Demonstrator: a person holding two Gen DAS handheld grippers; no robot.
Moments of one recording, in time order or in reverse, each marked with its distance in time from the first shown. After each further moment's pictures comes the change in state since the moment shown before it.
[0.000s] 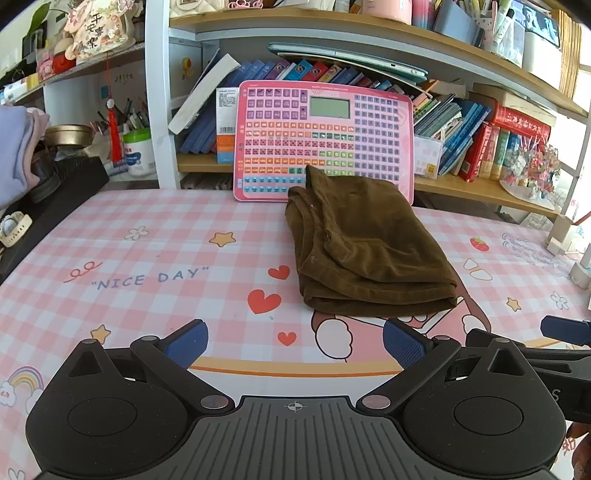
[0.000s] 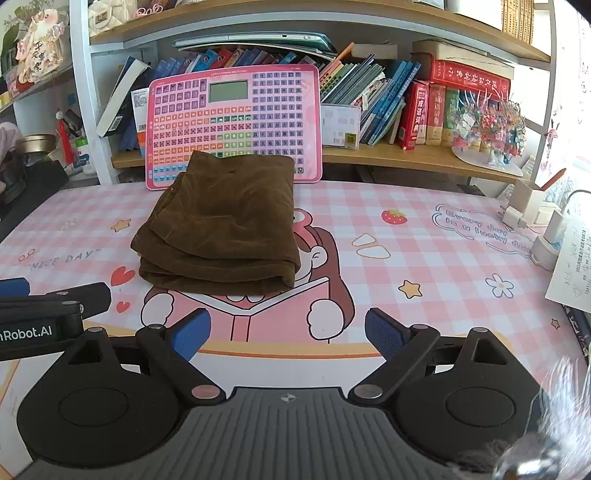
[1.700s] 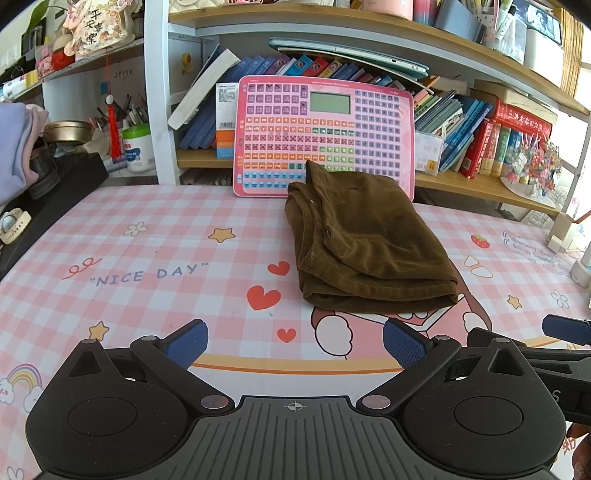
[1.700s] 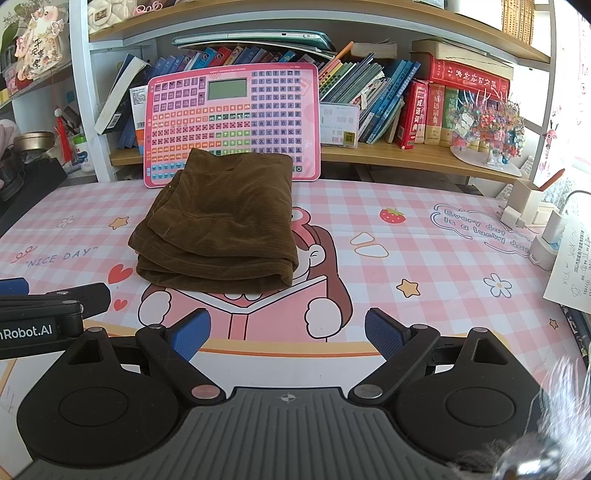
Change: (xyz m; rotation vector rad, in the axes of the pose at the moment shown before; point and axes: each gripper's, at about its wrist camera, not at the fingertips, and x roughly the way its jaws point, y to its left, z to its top) left arm 0.002 -0.002 -0.001 -0.007 0.007 0.003; right arm 0.001 0.001 -0.002 -0.003 -0.002 -0.007
